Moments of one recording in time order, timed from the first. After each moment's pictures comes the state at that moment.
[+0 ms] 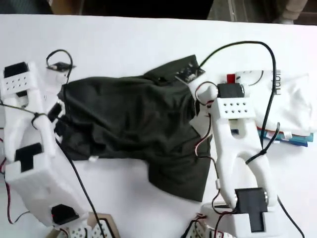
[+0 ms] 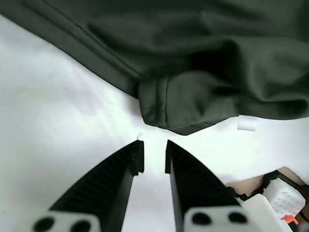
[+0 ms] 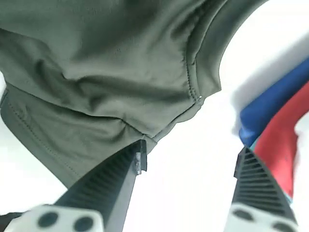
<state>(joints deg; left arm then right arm) -27.6 17.8 -6.7 100.1 -39.6 -7.8 -8.1 16.9 86.2 34.4</state>
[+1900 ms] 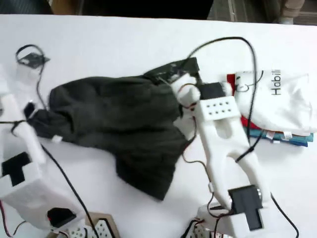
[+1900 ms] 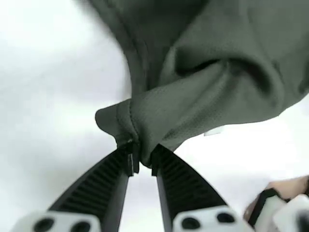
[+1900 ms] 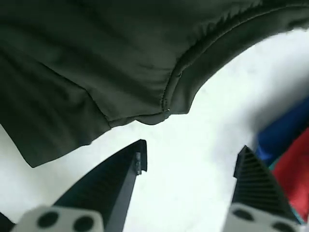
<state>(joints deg) -38.6 14.3 -14.5 100.9 -51.6 -16.6 -6.5 14.8 85.8 29.2</state>
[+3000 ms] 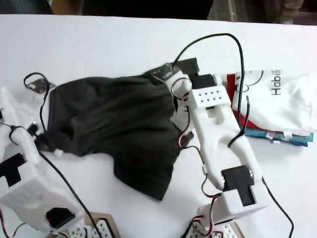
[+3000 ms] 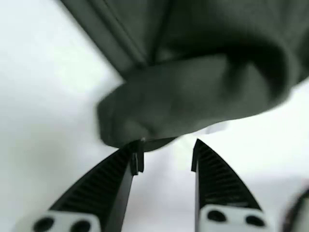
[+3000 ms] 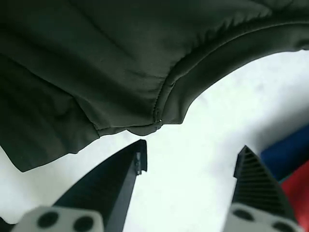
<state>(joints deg) -41.7 15.1 5.8 82.2 -63.7 -16.7 4.2 8.0 85.8 30.7</state>
